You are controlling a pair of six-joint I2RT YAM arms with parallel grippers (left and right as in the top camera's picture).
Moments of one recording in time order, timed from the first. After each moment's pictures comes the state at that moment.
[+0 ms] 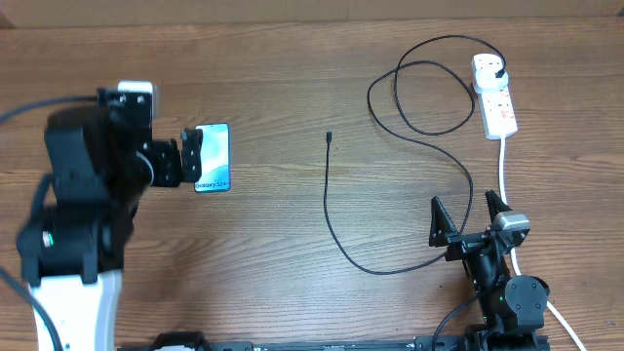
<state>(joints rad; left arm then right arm) 0.03 1.15 1.43 -1.01 0.08 0.03 0.04 0.01 0.02 -0.02 -0.13 0.15</state>
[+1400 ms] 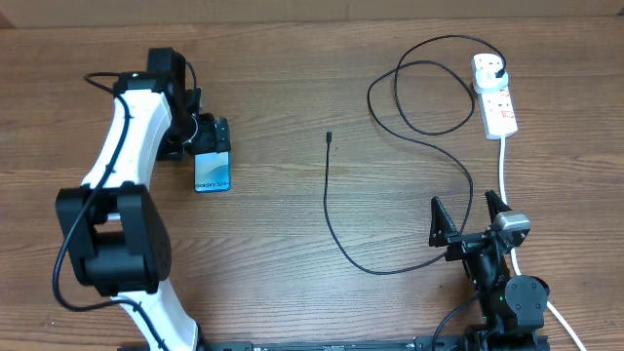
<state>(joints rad) 0.03 2.00 1.60 -1.09 0.08 -0.08 0.04 0.01 0.02 -0.02 -0.13 0.15</state>
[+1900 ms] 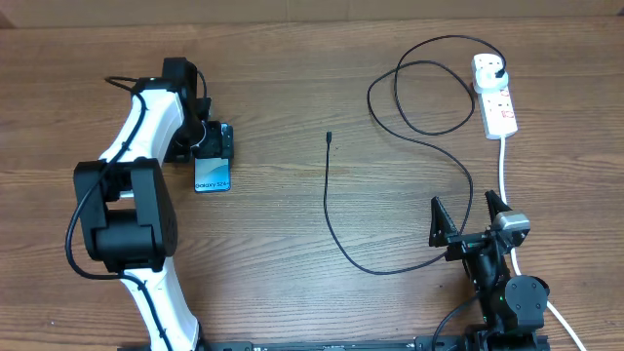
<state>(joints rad) 0.02 2.12 1.60 -1.01 0.04 -0.05 0.04 0.01 0.02 -0.02 -0.13 0.15</state>
